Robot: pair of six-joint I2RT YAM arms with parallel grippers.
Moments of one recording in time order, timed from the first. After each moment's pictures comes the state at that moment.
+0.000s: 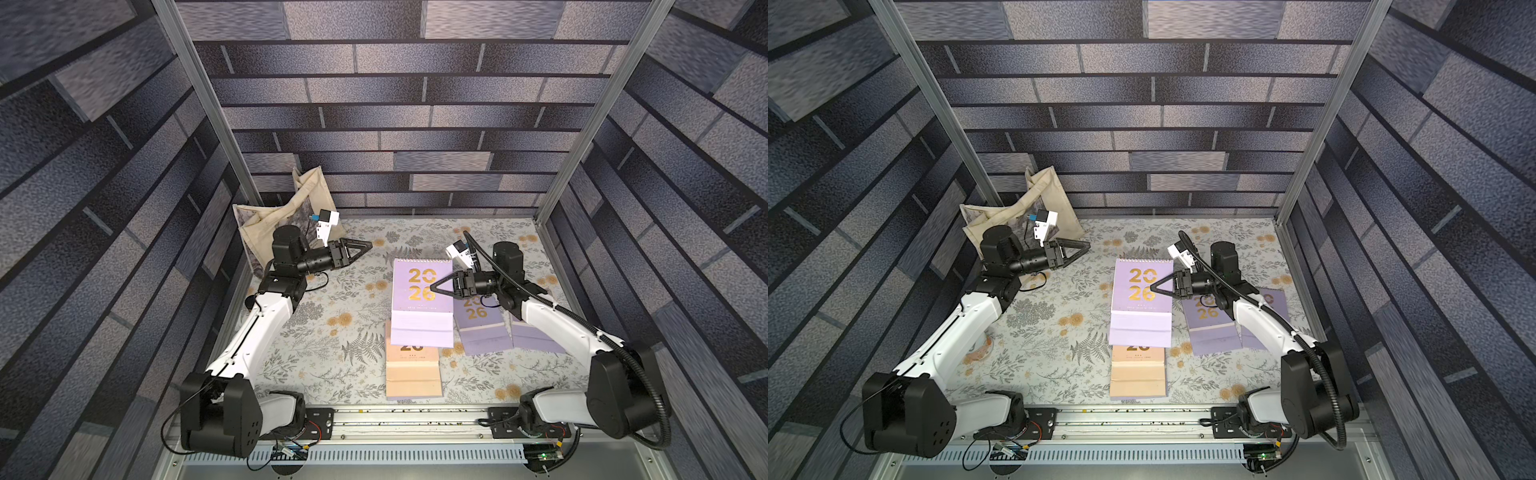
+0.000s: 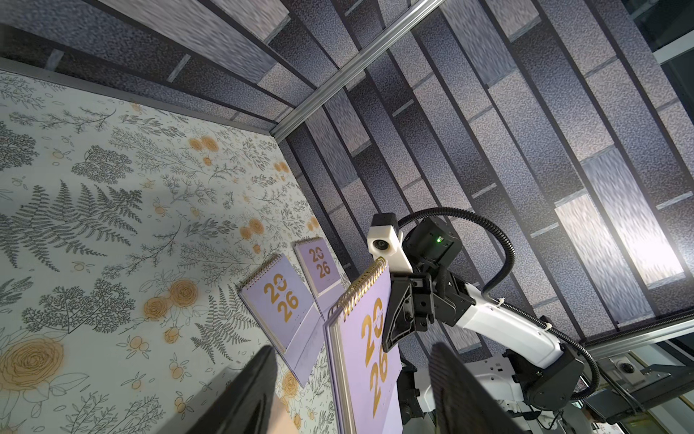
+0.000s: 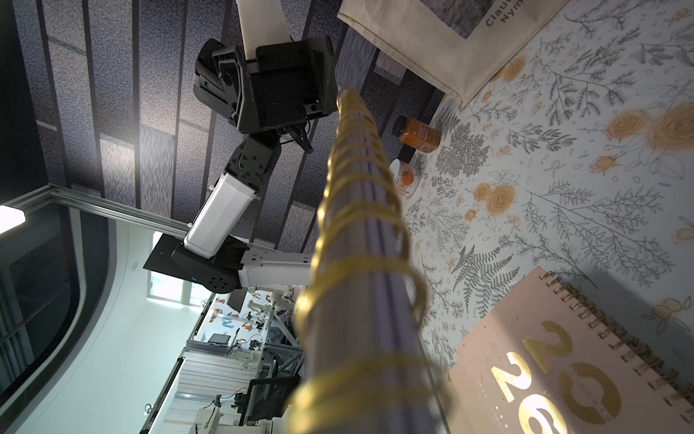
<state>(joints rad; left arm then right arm) -0.11 1.25 0.96 0.15 1.07 -0.79 0.33 1.34 0.81 0.10 -1.32 0.74</state>
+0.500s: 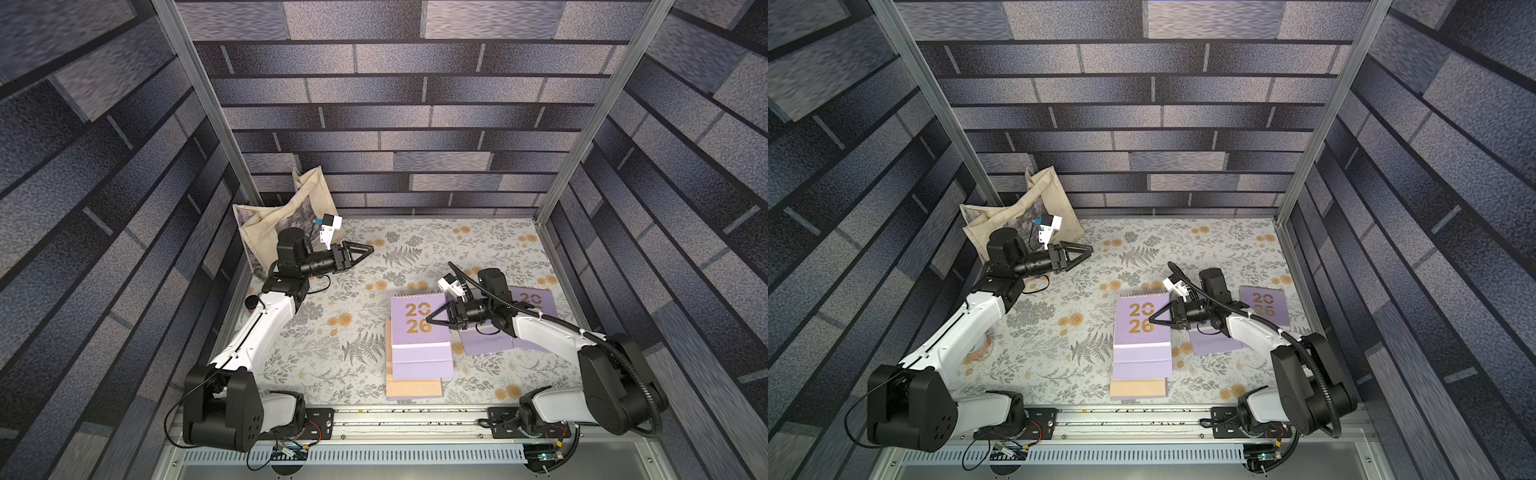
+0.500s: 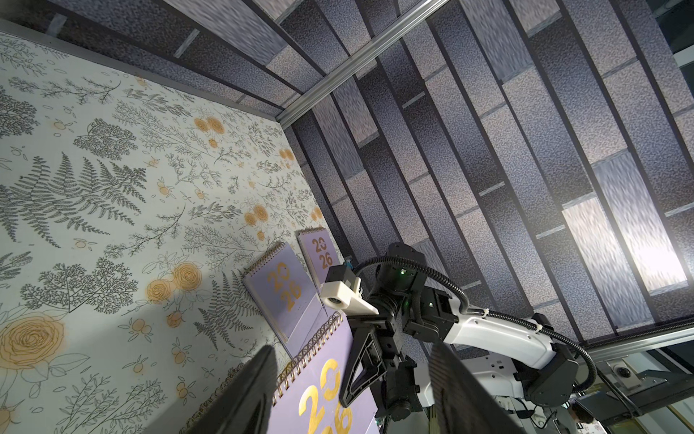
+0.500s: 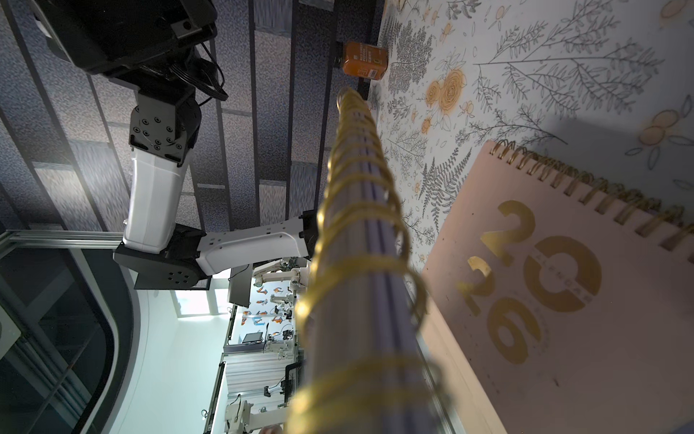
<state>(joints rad) -0.12 1.29 0.94 0.16 1.08 -0.79 0.41 1.40 0.62 0.04 -1.25 0.70</state>
